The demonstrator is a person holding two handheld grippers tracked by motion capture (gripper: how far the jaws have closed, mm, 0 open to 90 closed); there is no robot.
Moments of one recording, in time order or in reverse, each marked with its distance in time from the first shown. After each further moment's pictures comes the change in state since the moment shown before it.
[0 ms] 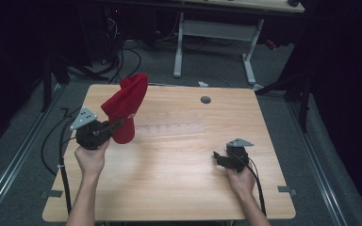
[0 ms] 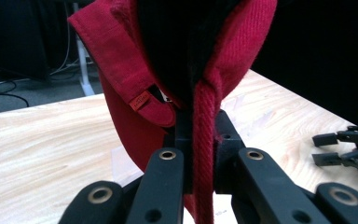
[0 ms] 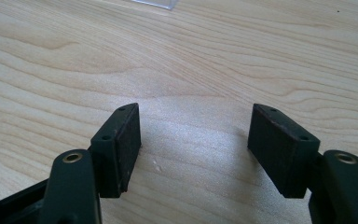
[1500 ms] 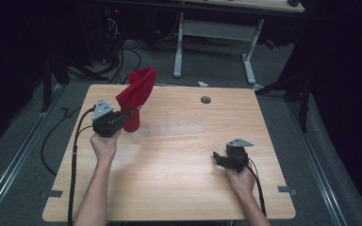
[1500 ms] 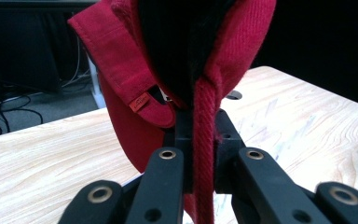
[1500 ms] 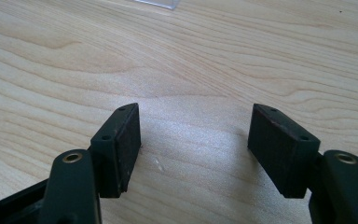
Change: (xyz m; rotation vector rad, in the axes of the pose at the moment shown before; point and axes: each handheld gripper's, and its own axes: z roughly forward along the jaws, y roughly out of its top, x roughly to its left) left arm 0.026 -0.025 0.054 -0.032 -0.002 0.069; right arm 0.001 0.000 0.000 0.000 0.004 -0.004
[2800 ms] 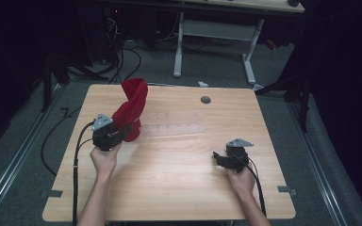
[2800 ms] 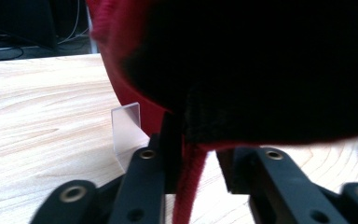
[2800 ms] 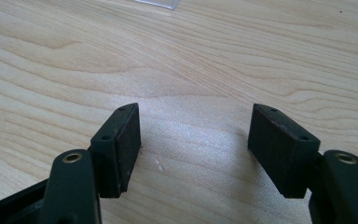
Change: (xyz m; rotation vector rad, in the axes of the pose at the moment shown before) left arm 0.009 -0.028 -0.022 0.084 0.103 -0.097; right arm 0.000 0.000 0.000 0.000 0.000 -0.001
